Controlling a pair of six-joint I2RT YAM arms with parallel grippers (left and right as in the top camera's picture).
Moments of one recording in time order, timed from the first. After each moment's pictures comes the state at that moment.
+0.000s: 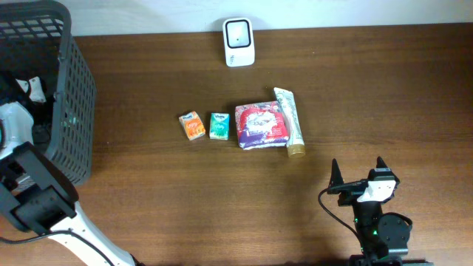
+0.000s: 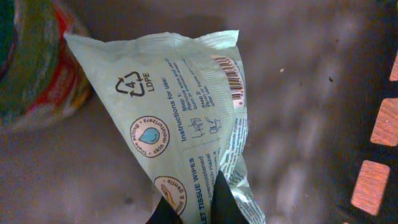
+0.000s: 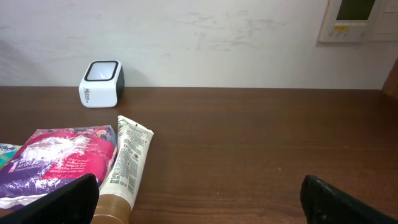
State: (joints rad) left arm 0.58 2.21 1.76 -0.69 0.18 0.11; right arm -0.02 0.01 0.01 -0.07 -0.02 0.00
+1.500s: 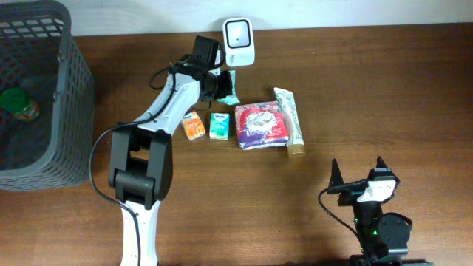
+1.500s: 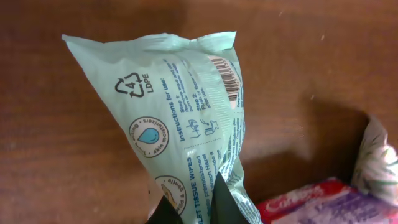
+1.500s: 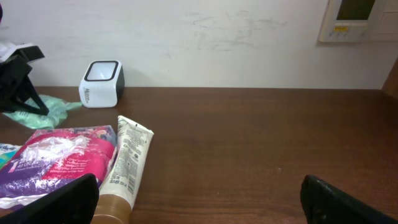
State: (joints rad) left arm -0.32 2.28 1.85 -0.66 0.19 -0.38; right arm -0.02 0.01 0.01 -0.08 -0.02 0.00
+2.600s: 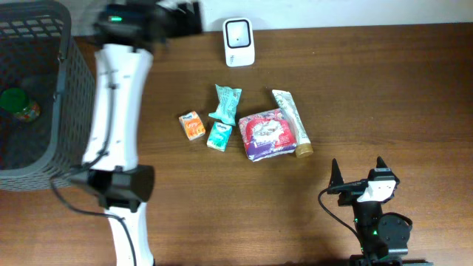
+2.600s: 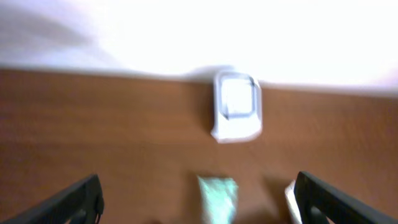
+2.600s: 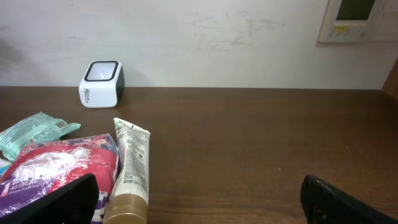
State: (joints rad) left arm -0.18 2.21 2.66 -1.20 0.06 -0.26; right arm -0.02 0.01 0.01 -0.07 -0.02 0.00
